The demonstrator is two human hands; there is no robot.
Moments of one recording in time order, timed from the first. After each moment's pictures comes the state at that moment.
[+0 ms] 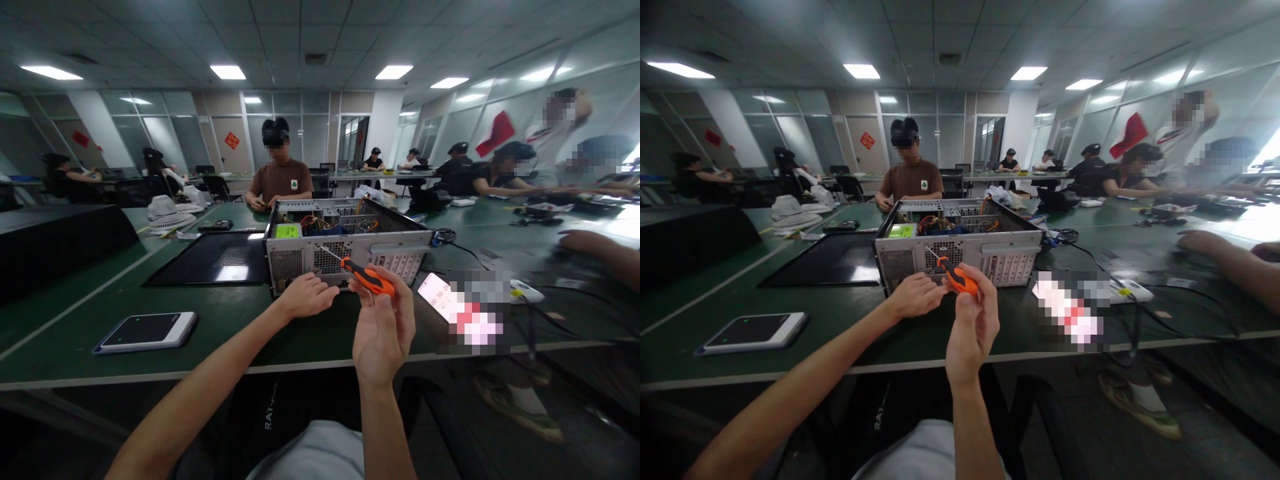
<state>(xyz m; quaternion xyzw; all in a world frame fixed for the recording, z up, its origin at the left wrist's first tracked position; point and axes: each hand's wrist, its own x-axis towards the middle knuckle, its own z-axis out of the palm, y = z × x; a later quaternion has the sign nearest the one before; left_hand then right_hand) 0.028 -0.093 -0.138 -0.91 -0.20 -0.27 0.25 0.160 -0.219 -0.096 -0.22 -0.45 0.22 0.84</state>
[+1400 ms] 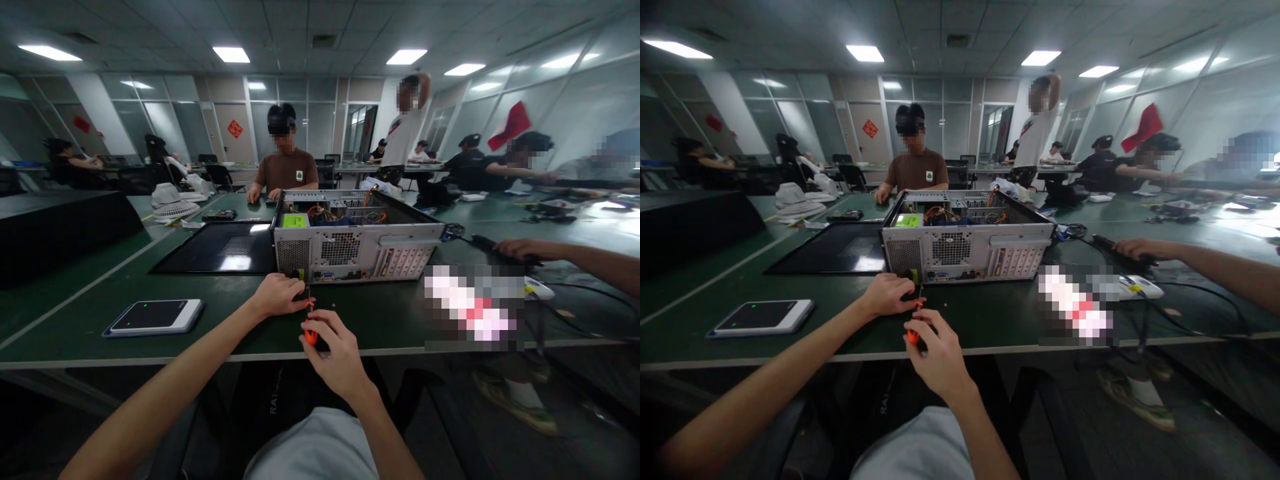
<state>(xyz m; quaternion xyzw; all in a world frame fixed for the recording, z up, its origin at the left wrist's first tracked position) -0.043 -0.104 -0.159 -0.88 -0.27 -0.28 0.26 0.151 -0.223 -0.187 -0.33 -0.77 0.07 0.53</state>
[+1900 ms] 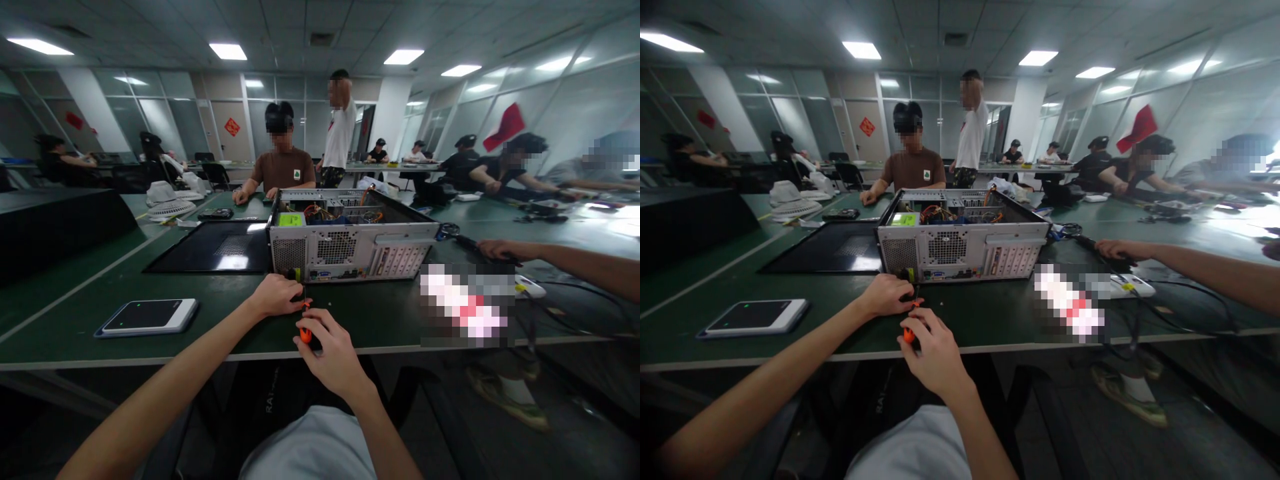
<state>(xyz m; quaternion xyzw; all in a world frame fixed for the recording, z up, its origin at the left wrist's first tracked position) -0.038 -0.103 -0.163 -0.90 -0.27 -0.24 0.24 0.154 -0.223 -0.184 -0.37 -0.80 0.08 0.46</state>
